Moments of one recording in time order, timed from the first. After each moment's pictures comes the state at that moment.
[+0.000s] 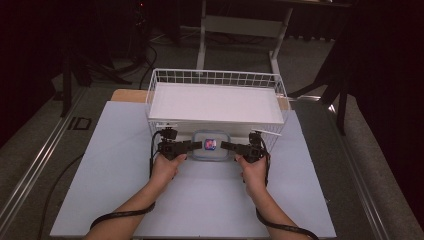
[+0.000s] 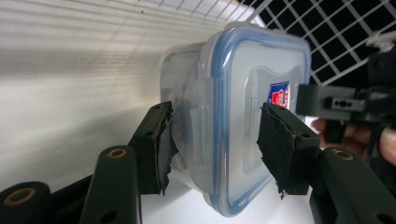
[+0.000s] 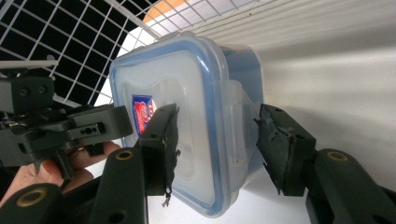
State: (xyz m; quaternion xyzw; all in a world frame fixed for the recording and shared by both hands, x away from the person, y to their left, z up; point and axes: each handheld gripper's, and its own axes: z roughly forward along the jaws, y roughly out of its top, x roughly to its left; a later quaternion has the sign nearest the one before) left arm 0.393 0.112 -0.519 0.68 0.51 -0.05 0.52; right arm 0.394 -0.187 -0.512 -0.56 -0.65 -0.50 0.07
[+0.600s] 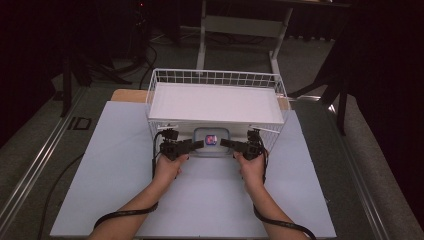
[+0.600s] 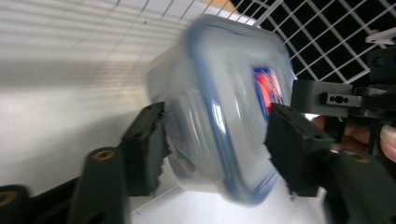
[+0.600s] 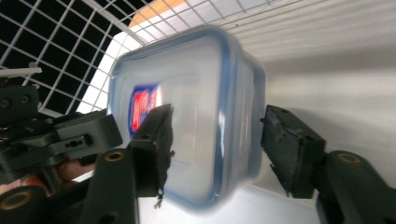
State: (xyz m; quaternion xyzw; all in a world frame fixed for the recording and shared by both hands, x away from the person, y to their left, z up) left arm 0.395 0.106 -0.531 0.67 0.52 -0.04 0.53; right arm 0.405 -0.184 -0.514 -0.56 -0.66 -0.49 0.04
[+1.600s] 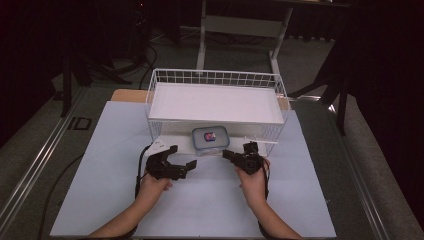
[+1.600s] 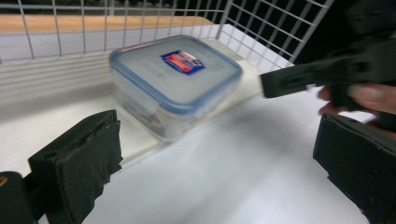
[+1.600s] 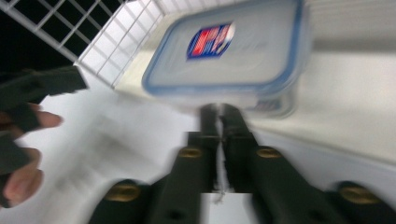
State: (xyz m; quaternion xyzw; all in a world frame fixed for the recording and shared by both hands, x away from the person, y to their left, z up) left arm 0.299 0.128 -0.503 0.72 0.39 0.12 0.55; right arm 0.349 -0.168 -0.498 -0.51 -0.72 -0.47 -0.03
